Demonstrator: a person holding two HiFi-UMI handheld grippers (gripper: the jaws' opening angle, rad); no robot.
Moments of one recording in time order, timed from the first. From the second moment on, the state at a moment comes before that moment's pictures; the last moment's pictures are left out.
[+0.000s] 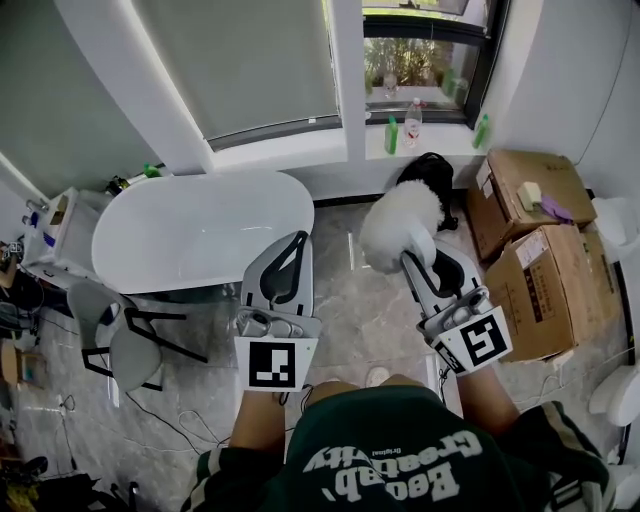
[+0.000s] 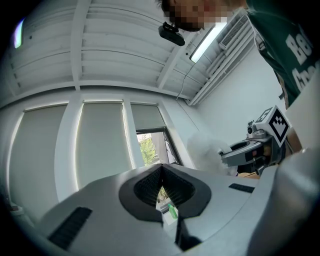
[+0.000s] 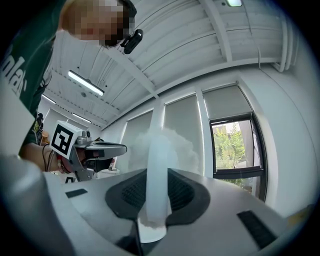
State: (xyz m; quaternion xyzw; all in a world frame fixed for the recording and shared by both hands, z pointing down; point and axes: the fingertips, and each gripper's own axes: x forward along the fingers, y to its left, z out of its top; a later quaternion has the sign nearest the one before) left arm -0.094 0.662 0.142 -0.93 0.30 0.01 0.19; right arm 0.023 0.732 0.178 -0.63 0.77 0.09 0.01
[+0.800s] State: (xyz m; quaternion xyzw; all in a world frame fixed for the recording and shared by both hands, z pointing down) left arm -0.046 0.697 0.145 -0.94 0.30 0.03 0.17; right arm 0.061 0.767 0.183 -0.63 0.77 0.08 0.04
